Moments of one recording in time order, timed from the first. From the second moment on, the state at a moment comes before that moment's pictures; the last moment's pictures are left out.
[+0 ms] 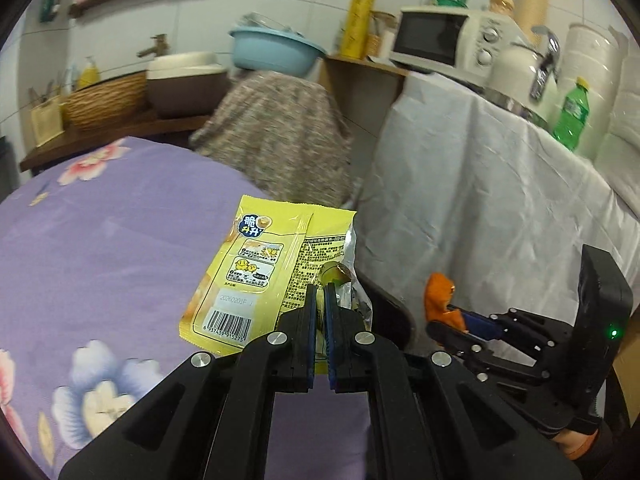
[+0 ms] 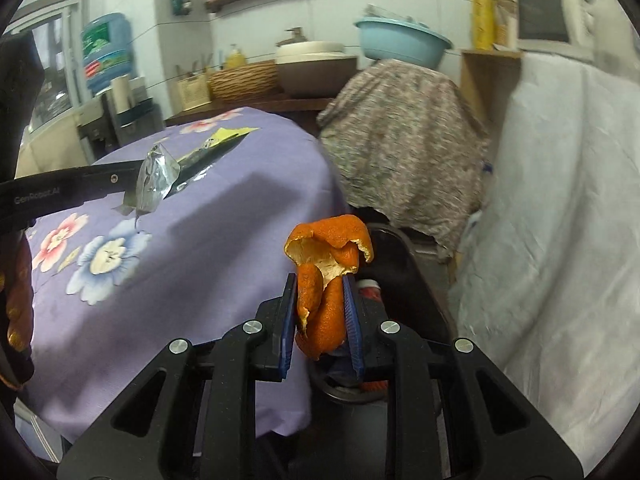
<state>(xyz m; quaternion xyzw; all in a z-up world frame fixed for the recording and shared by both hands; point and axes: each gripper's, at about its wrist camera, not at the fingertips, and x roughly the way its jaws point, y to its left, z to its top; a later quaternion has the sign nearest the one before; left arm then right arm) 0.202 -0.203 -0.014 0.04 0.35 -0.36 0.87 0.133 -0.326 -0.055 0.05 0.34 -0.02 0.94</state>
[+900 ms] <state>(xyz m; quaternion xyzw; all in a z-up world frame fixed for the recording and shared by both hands) 0.228 -0.353 -0.104 0.10 0.47 -0.38 0.79 0.102 -0.409 -0.119 0.14 0.40 -0.12 0.90</state>
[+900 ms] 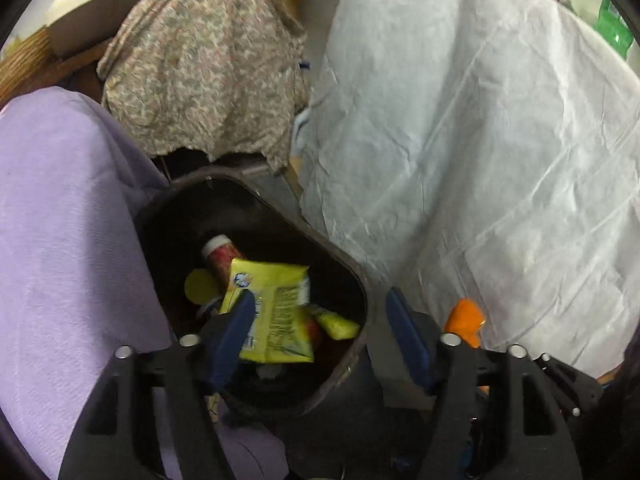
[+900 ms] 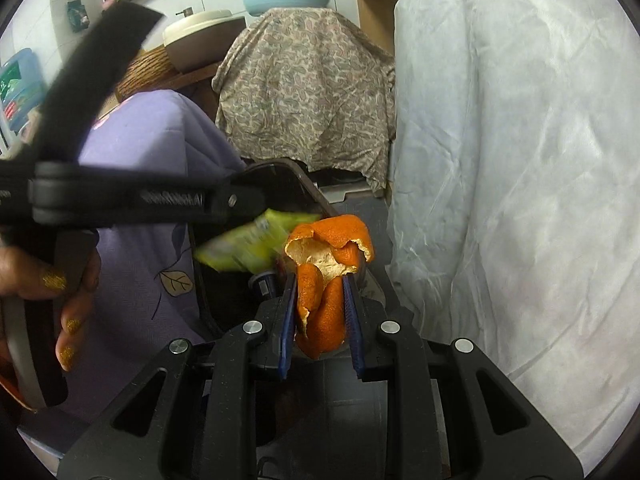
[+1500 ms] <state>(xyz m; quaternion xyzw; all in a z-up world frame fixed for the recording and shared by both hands) 0.198 -0.296 -0.022 0.05 0.35 -0.37 0.86 0.151 -0.403 -0.150 0.15 0.43 -0.08 0.88</state>
